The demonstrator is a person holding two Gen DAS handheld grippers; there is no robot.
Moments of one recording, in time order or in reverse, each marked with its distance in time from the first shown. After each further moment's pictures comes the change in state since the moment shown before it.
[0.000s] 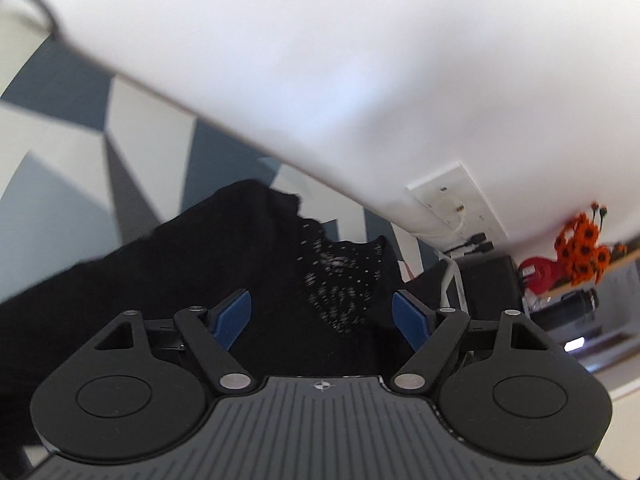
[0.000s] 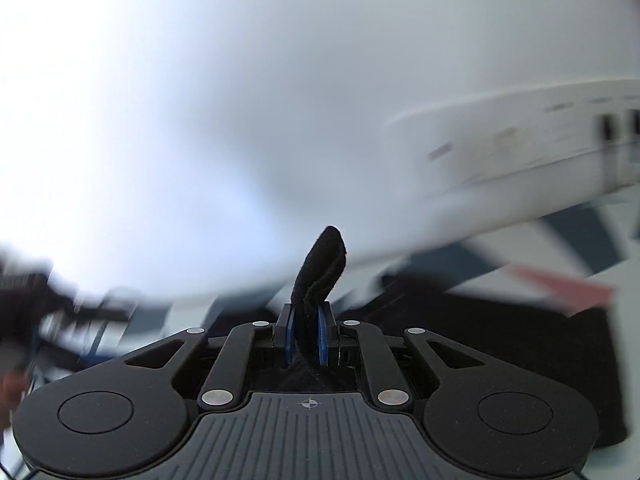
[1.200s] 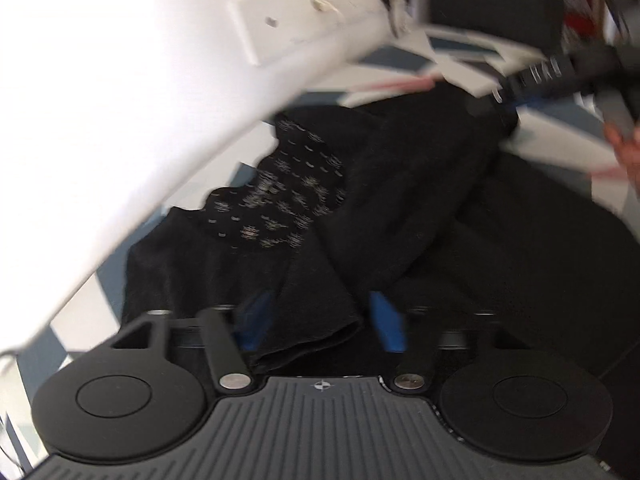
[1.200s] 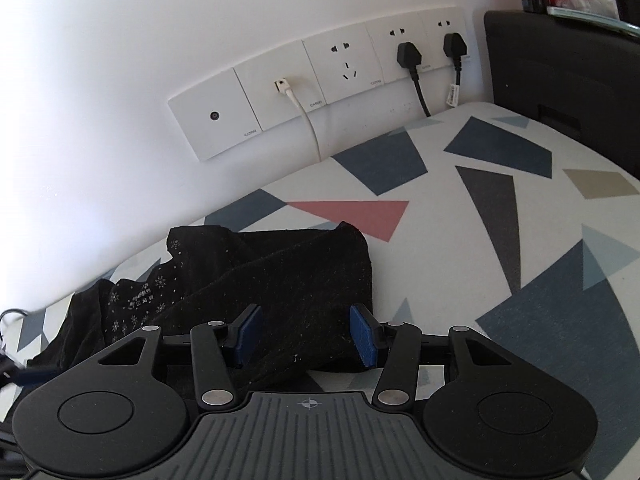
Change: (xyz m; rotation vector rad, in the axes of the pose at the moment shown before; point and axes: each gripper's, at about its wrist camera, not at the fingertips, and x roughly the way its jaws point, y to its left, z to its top) left arm 0.100 -0.103 -0.135 1.250 0.161 0.428; right arm -0.067 -0.123 0.002 0.267 0.009 -0.383
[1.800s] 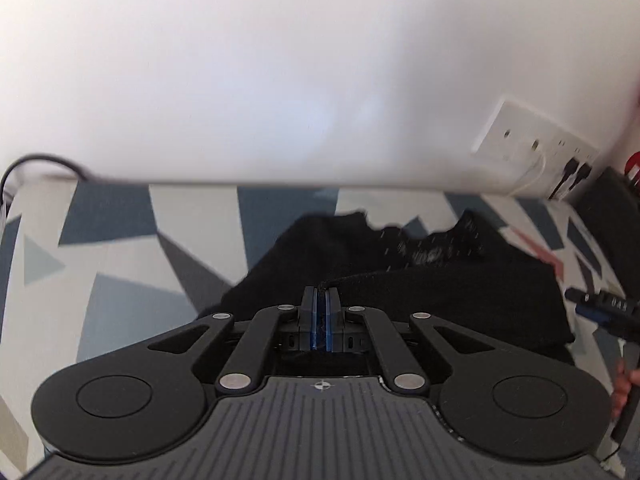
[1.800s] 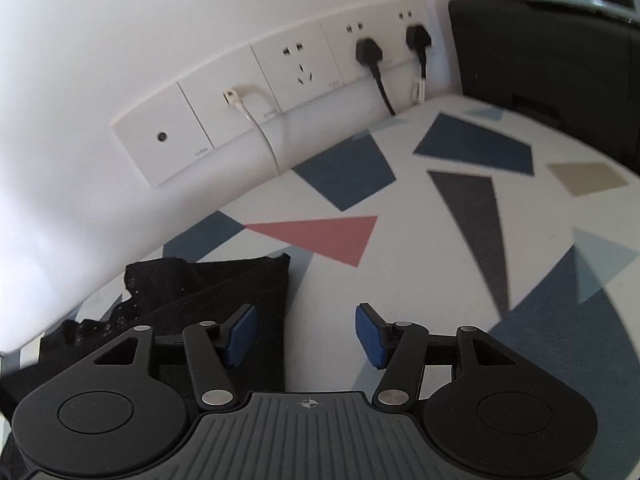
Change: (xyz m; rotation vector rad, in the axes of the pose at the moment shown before) left arm -0.037 0.132 -0.040 -0.793 -0.082 0.060; right arm 0.032 -0.012 0.021 0.101 0.010 -0.071
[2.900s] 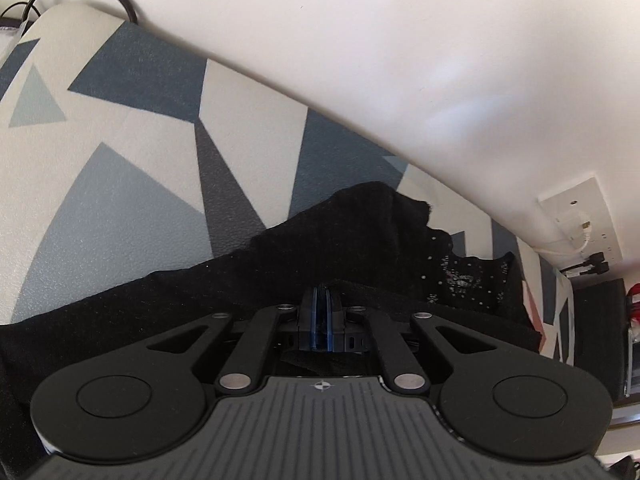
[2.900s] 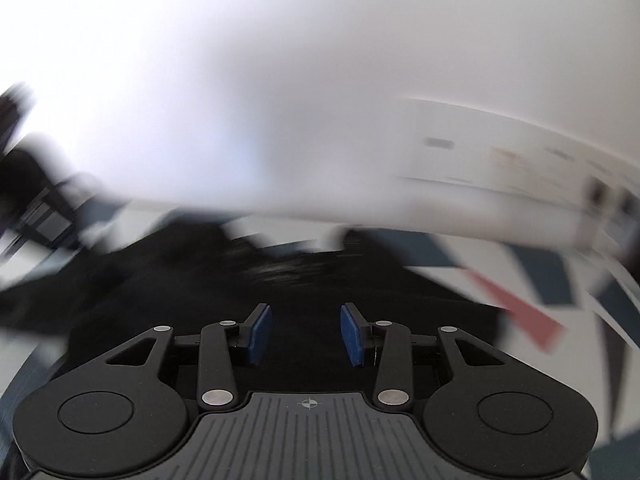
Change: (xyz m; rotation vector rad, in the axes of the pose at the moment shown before) left arm 0.038 0.053 0.017 -0.481 0.203 -0.085; right arm -0.025 0.139 -0.080 -0.743 -0.061 0.300
